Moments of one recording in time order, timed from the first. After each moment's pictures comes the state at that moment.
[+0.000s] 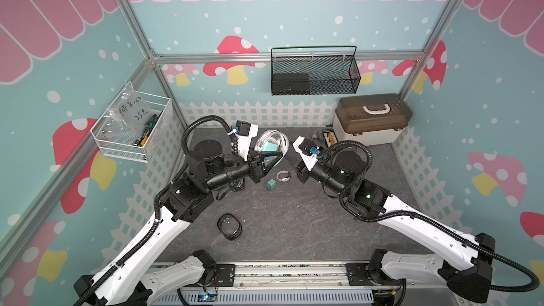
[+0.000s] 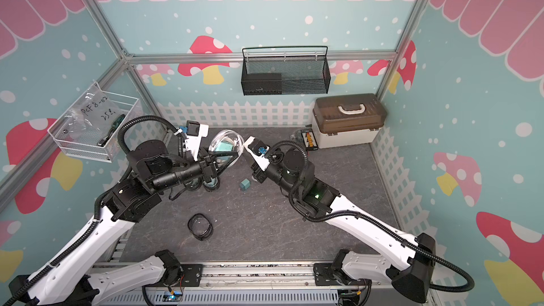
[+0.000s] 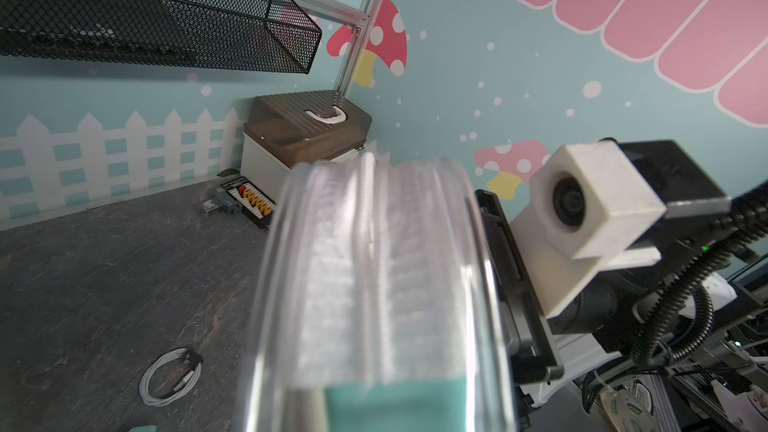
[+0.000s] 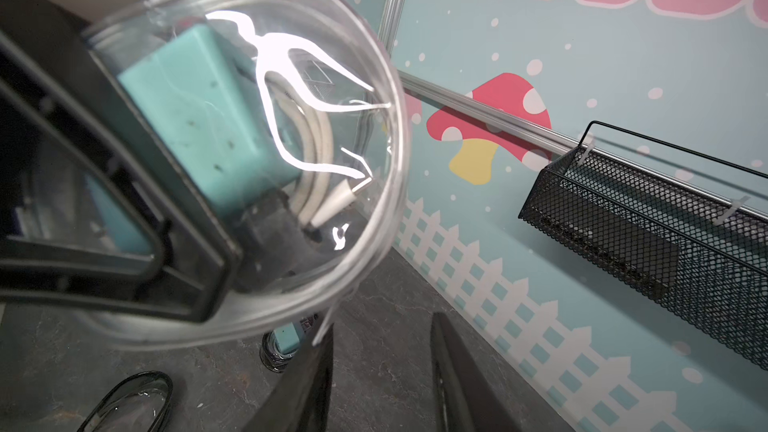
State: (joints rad) left arm -0.64 1.02 1.28 -0.37 0.37 -0.40; right arm 0.92 1.17 1.13 0.05 0.05 -0.27
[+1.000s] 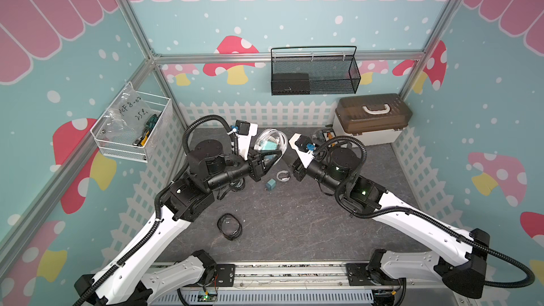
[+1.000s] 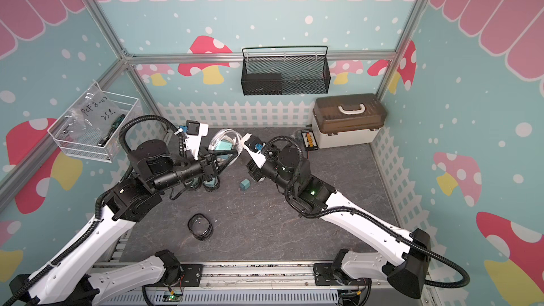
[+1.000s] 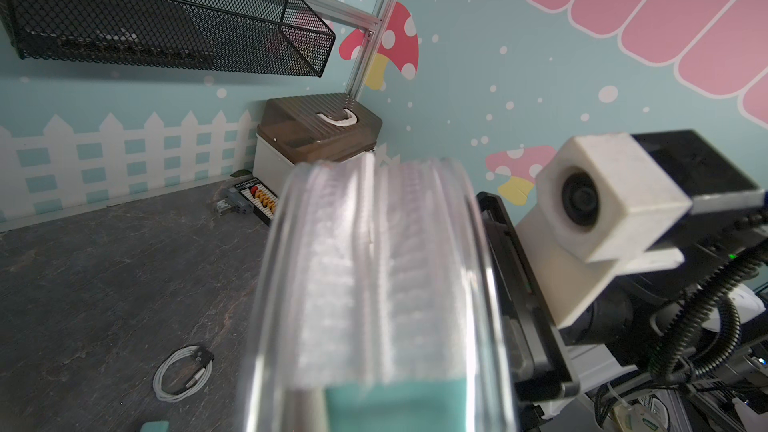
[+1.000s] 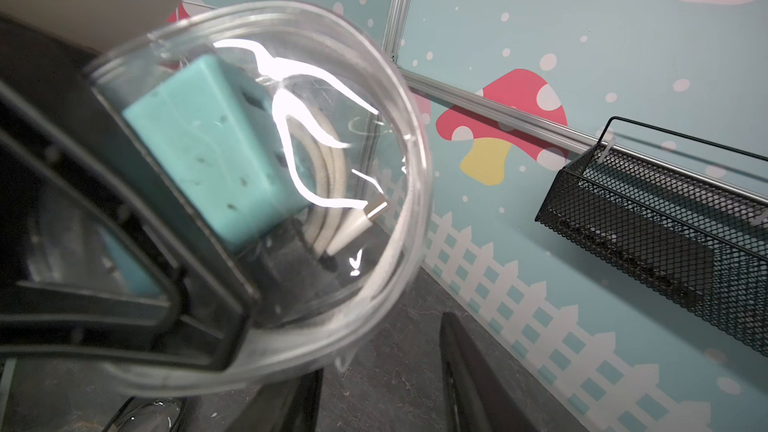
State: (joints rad) left arm -0.64 1.02 1.28 -0.37 0.34 -0.40; right arm 0.92 1.22 1.19 0.05 0.05 -0.22
